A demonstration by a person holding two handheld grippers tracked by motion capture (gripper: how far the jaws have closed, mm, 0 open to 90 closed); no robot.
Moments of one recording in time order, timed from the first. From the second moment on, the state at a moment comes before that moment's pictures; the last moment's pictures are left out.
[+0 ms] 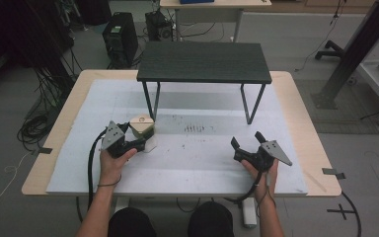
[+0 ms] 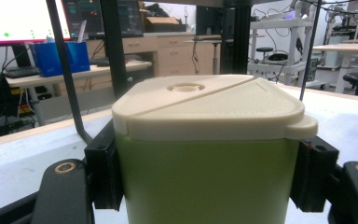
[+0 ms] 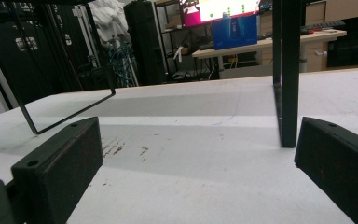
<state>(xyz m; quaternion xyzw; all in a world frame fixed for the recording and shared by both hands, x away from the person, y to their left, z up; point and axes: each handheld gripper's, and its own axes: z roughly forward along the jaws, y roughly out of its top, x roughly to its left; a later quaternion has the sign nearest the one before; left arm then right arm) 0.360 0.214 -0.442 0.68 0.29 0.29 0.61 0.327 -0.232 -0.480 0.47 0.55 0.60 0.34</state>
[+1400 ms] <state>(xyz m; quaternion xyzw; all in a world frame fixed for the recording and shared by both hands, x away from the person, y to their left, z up) 0.335 0.210 -0.386 0.67 0.30 0.30 0.61 0.328 -0.233 -0.480 0.48 0.55 0.60 0.33</state>
